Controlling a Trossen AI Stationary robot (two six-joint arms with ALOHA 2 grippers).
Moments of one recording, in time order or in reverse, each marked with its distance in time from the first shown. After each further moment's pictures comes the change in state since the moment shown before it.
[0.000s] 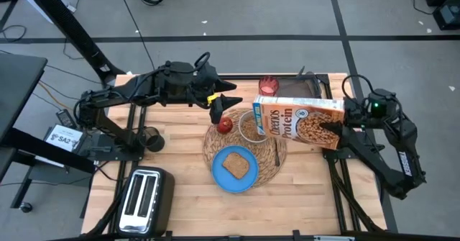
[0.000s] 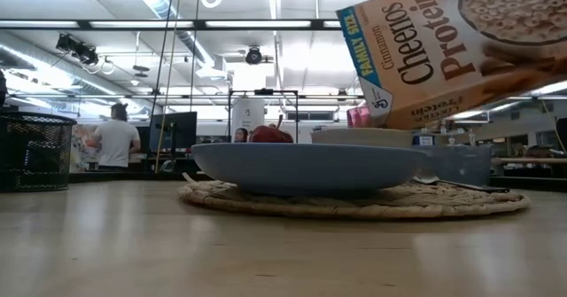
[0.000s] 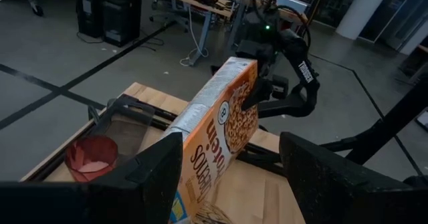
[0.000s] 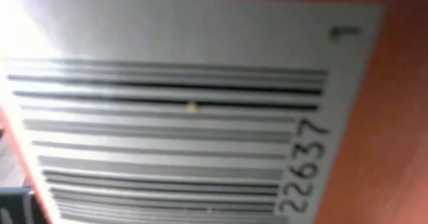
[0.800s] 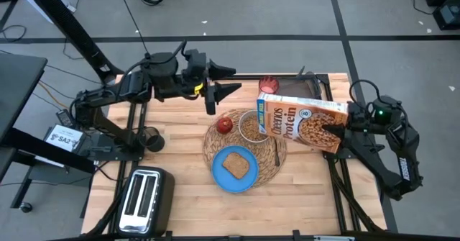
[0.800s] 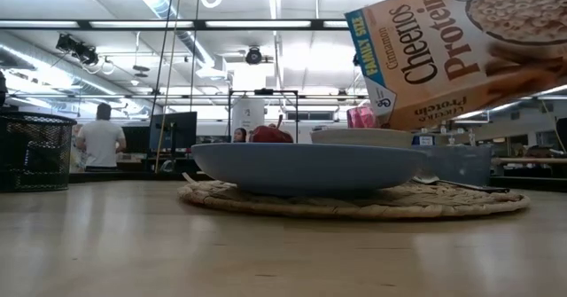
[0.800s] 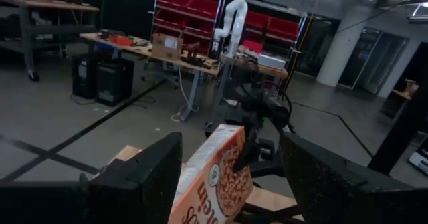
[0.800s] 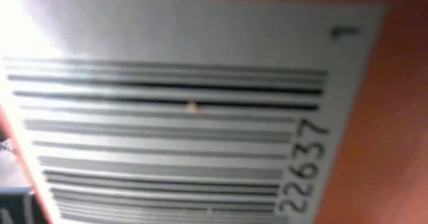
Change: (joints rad) left arm 0.016 -0.036 0.000 0.211 0.000 0.078; right arm 0.015 -0.105 -0.018 -0.018 0.052 0.110
